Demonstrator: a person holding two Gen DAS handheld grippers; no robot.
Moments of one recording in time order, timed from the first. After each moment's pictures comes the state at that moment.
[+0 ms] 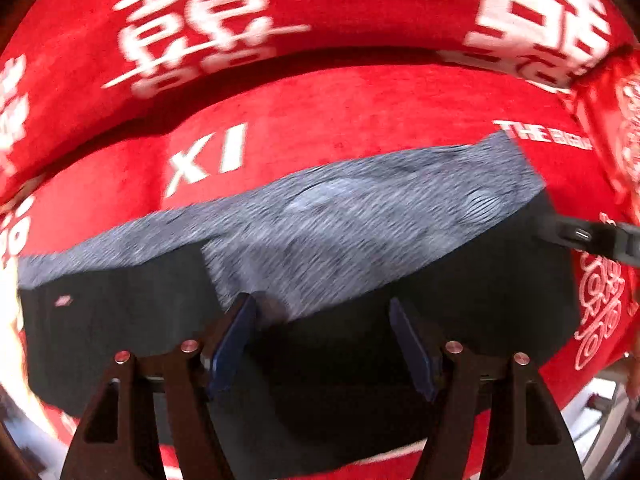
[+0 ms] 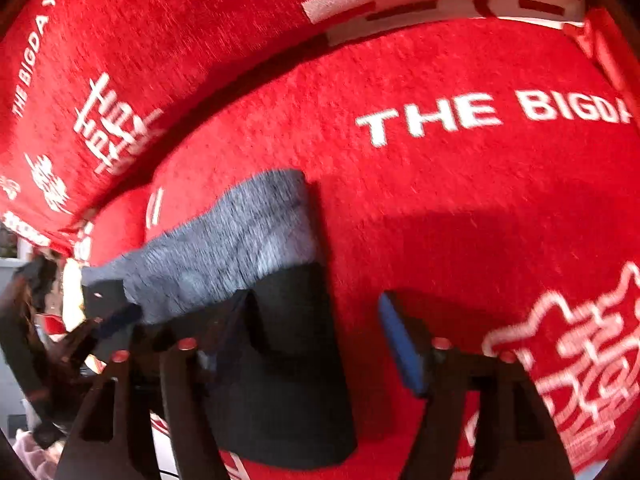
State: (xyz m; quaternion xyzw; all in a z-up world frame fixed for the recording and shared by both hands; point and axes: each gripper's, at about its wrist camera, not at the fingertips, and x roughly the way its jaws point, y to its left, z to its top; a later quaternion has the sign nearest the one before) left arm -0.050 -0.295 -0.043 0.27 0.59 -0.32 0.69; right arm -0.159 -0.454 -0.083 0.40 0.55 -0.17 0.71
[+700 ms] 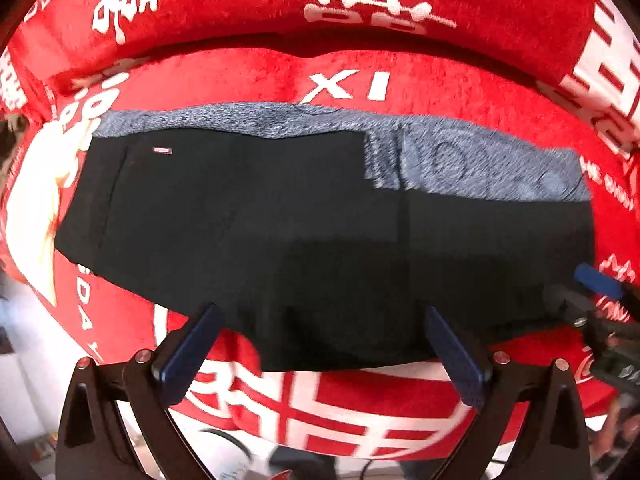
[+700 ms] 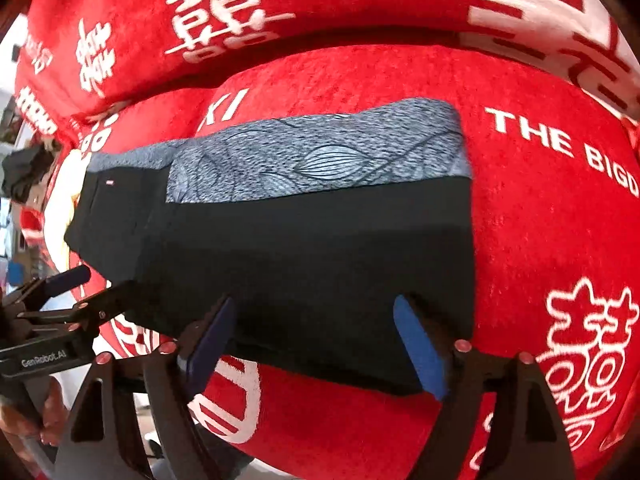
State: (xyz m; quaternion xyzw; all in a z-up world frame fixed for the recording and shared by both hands) left arm -0.067 -0.199 -0.019 0.21 0.63 -0.18 0.73; right arm -0.128 -0.357 -0.065 0.26 0.61 -0.07 0.75
